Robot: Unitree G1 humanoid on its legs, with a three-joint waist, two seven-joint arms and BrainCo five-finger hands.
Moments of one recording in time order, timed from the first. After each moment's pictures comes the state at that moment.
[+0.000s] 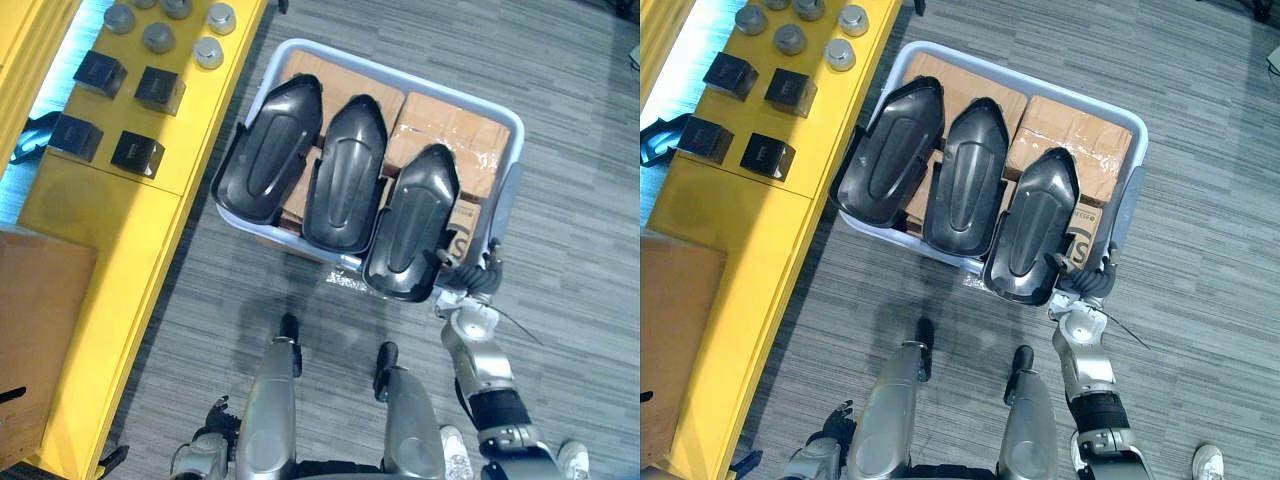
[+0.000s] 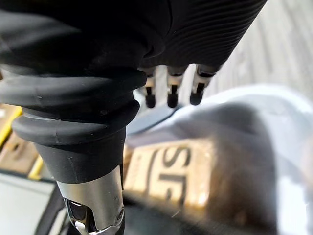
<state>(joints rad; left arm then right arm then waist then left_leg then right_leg) -0.04 0.20 -0.18 1.02 -0.27 0.03 0.19 -0.24 -0.16 -0.02 0.25 0.21 0.09 -0.66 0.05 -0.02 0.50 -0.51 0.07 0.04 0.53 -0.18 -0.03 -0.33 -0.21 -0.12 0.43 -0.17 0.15</state>
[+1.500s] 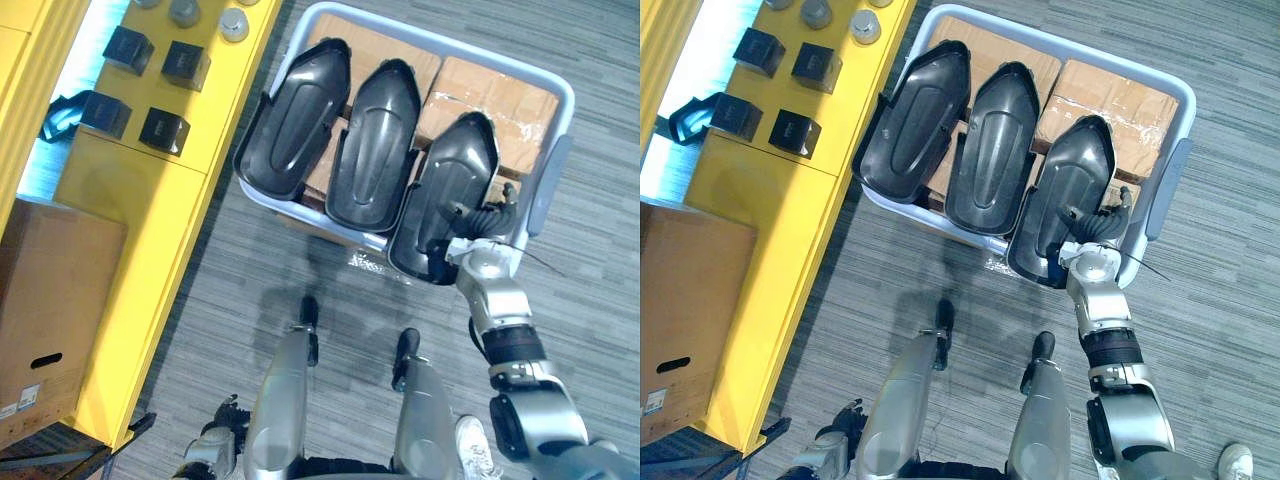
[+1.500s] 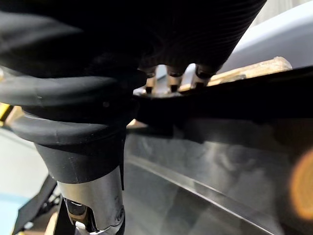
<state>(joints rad) -0.10 0.16 -0.22 1.08 -0.40 0.05 0.17 -0.66 -0.34 -0.01 0.48 0.17 0.28 -0.59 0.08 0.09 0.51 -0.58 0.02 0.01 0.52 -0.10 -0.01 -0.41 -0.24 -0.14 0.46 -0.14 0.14</state>
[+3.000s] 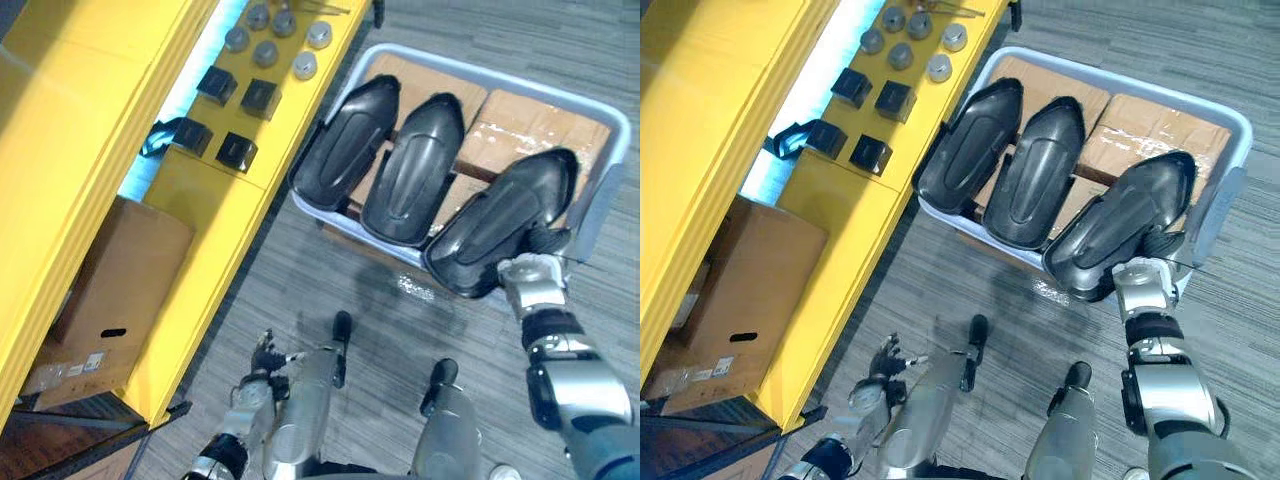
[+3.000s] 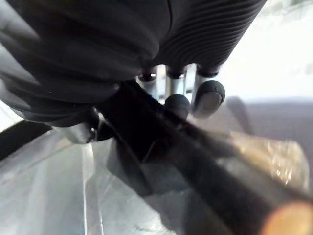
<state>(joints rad) -0.11 0.11 -0.28 0.56 -0.30 -0.02 0.42 -0.62 -0.47 -0.02 0.74 -0.06 0.27 -0.64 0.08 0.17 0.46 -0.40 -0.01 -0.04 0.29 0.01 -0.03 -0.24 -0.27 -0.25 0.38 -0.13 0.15</state>
